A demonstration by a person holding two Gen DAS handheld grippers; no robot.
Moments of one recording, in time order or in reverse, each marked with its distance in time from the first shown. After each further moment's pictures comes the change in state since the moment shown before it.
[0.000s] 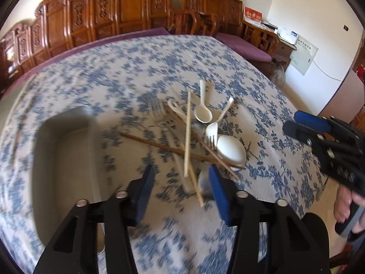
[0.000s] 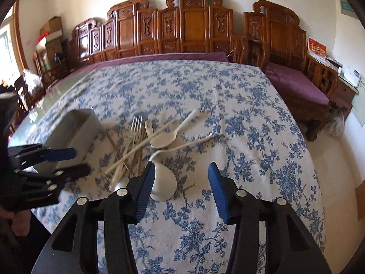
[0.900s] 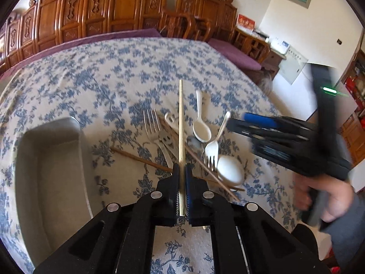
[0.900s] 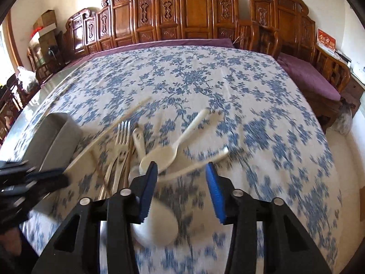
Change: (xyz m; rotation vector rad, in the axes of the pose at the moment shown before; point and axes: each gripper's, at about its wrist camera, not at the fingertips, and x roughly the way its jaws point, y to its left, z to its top) left arm 0.007 0.028 0.026 -0.033 -0.032 -0.123; right arm 0.102 0.009 0.057 0.015 0.086 0.000
